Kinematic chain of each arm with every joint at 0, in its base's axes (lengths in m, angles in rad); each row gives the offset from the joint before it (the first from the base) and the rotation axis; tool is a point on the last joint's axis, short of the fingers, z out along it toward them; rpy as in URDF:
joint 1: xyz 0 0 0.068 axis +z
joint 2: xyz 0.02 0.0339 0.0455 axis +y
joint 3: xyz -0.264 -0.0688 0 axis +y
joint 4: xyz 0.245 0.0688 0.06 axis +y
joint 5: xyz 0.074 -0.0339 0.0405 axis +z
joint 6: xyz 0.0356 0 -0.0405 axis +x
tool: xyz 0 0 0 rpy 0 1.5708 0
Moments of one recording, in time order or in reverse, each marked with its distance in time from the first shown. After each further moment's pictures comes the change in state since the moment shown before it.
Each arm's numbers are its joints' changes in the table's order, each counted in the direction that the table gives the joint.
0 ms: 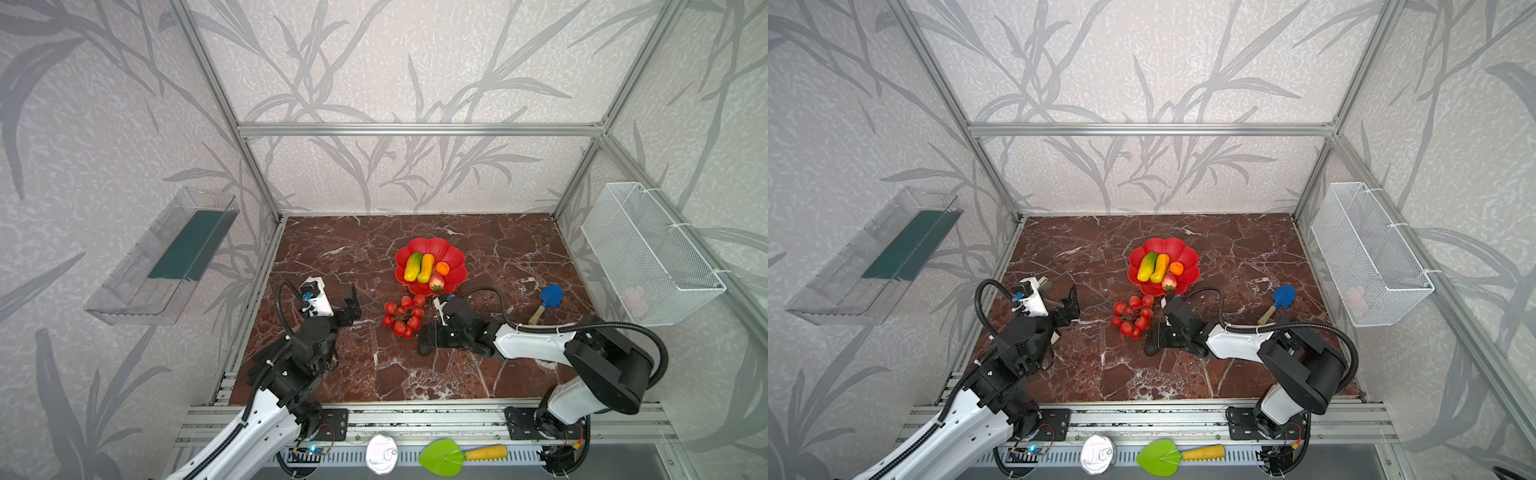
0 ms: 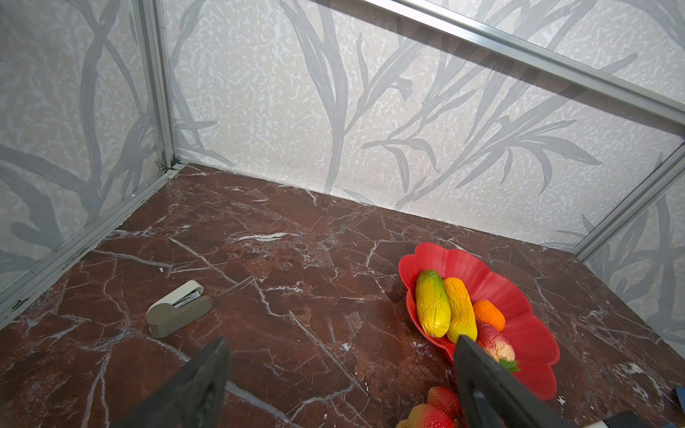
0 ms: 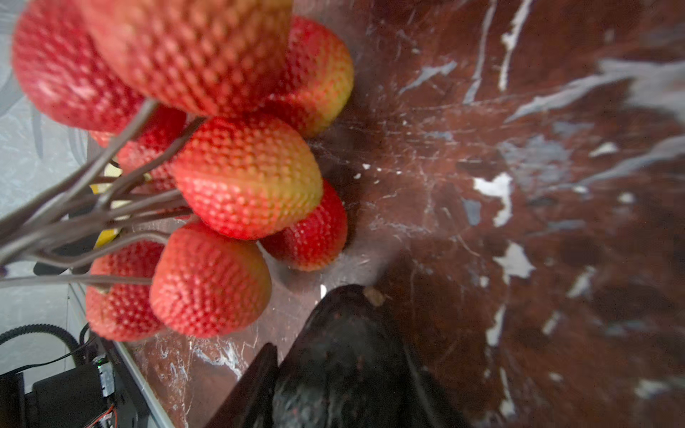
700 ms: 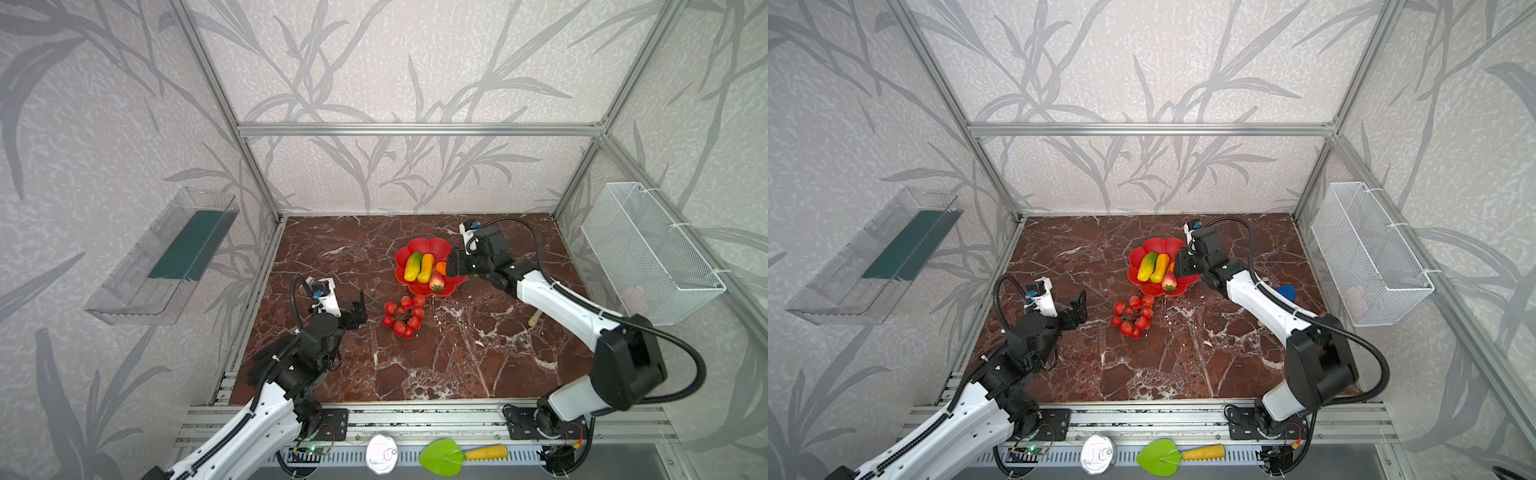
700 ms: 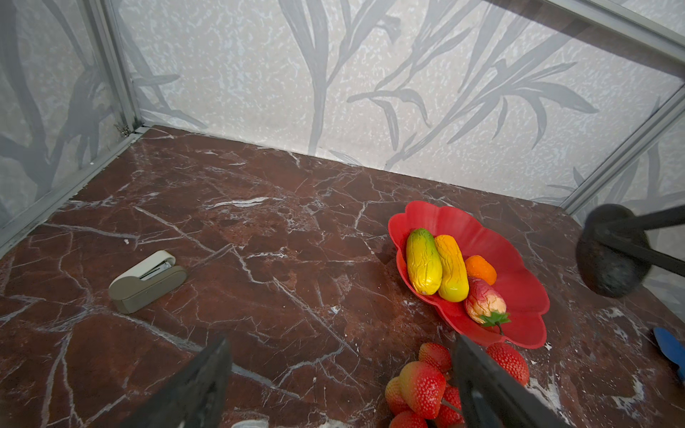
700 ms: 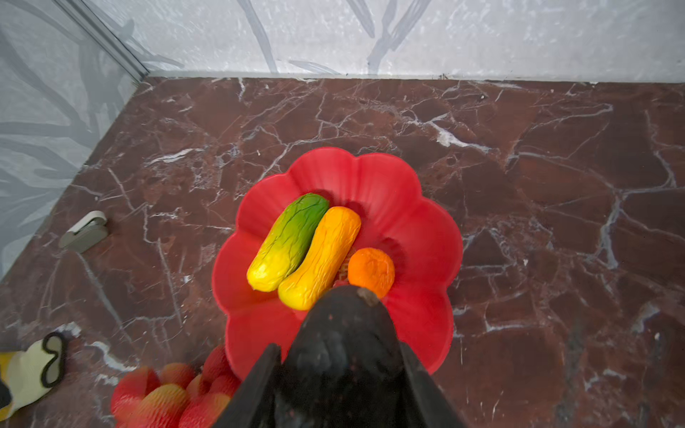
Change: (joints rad) left arm 0.008 0.069 0.013 0.018 -0.117 -0.027; right arm -0.374 0.080 -0.575 0.327 -0.112 -0.546
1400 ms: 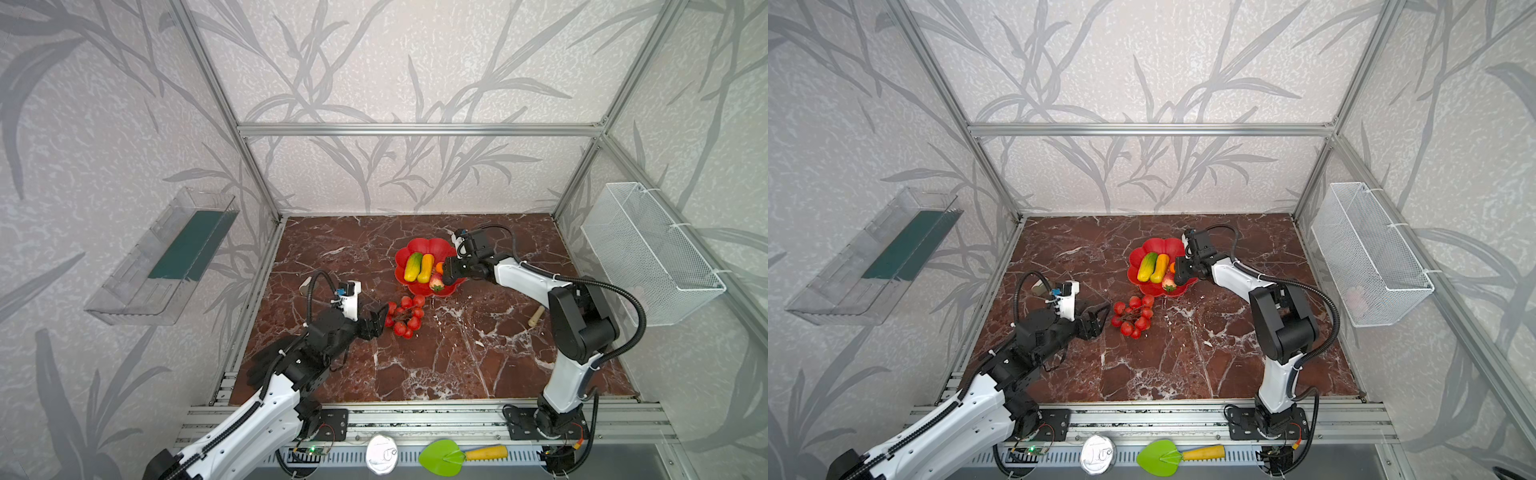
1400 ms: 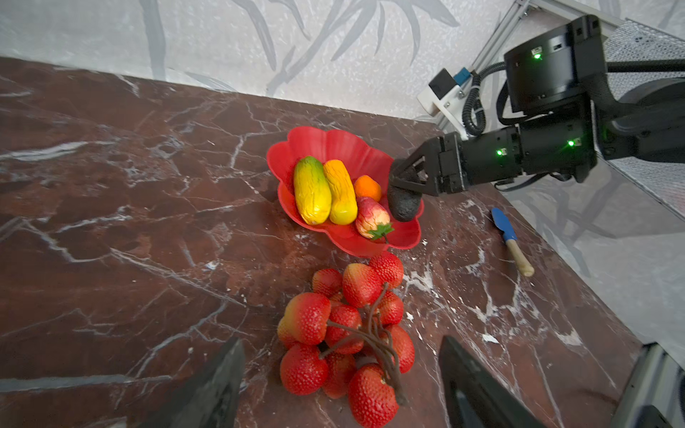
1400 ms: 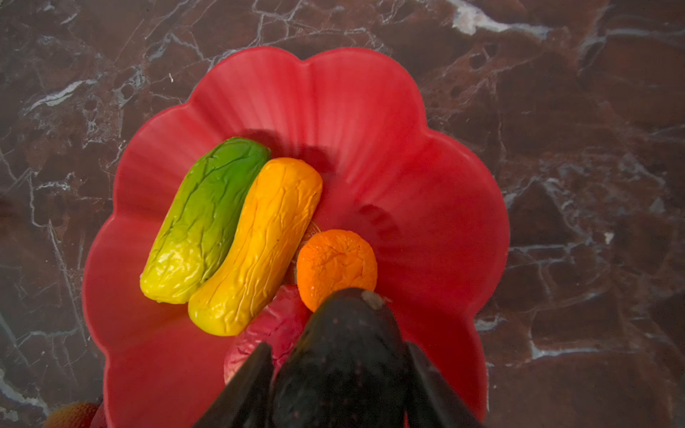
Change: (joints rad) left arm 0.003 0.114 0.000 -0.058 -0.454 -0.010; right arm -0.061 0.270 -0.065 -0.005 0.076 0.027
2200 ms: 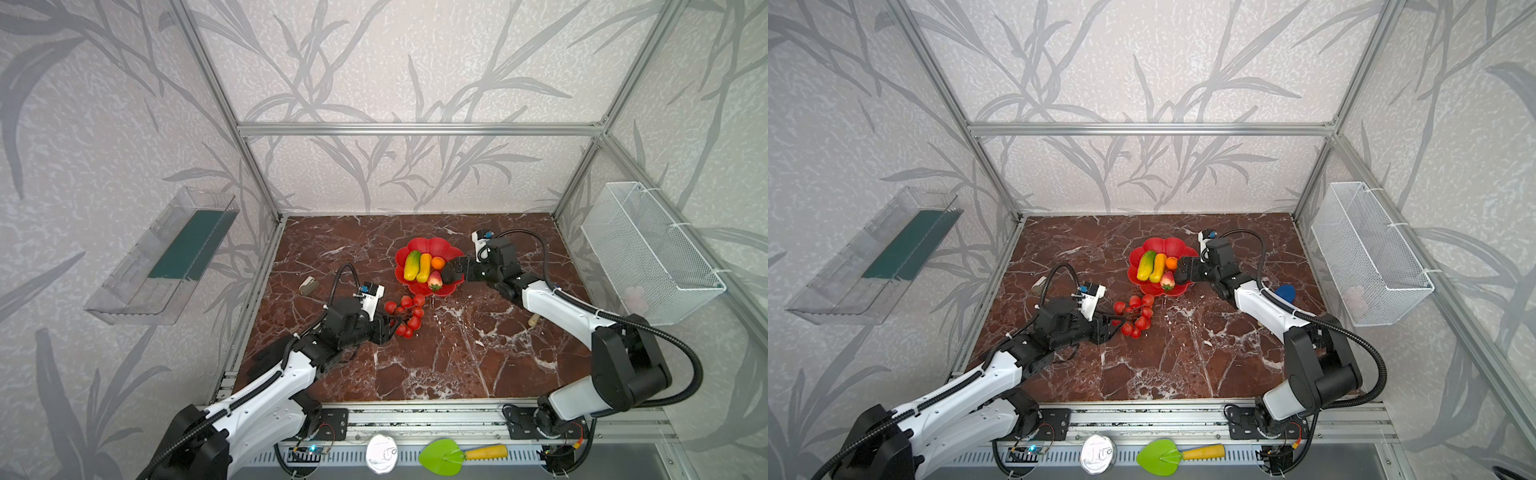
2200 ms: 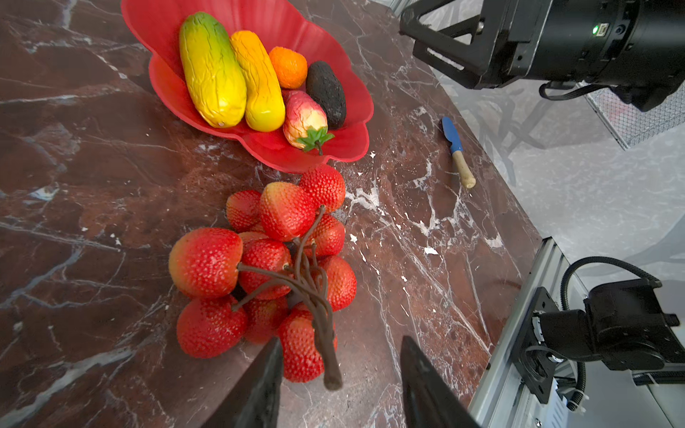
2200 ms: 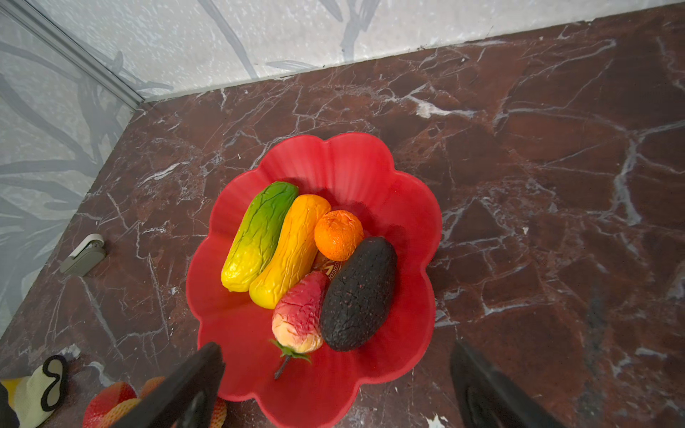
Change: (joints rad) left arm 0.000 0.247 -0.080 0.035 -0.302 -0.032; right arm -0.025 -0.348 0.311 -0.218 0.004 0.074
